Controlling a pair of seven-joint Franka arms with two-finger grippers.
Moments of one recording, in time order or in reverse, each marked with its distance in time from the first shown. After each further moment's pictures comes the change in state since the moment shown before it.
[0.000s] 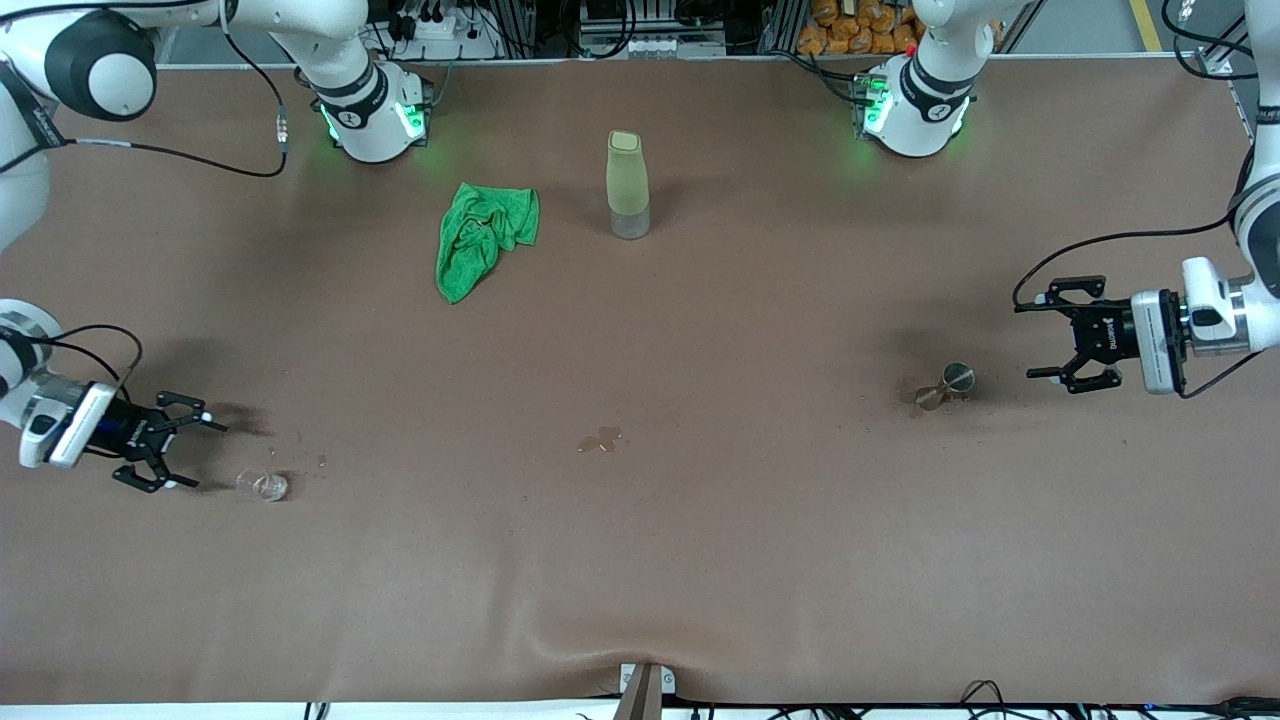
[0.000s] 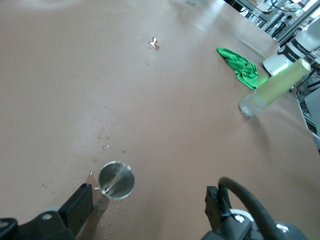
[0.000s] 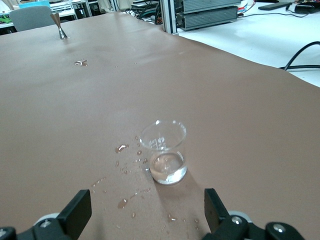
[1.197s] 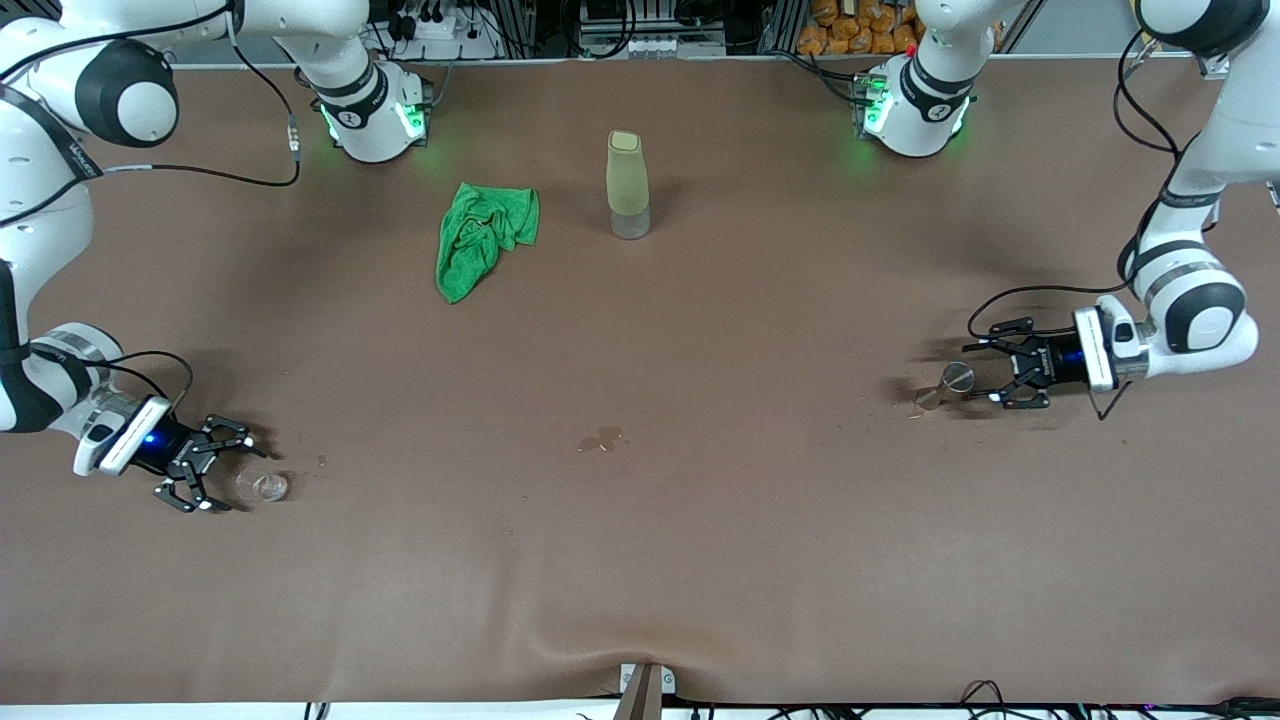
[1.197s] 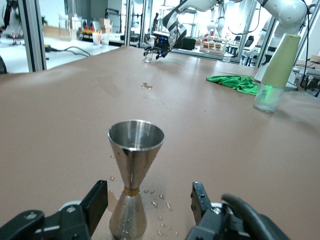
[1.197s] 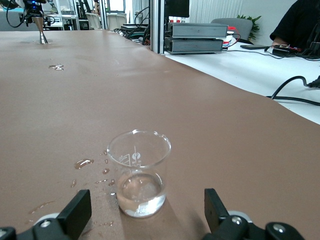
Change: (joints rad) left arm 0.087 0.378 -0.006 0.014 -0.298 -0.015 0.755; right arm 0.044 0.080 0.018 0.003 0.213 0.065 -0.197
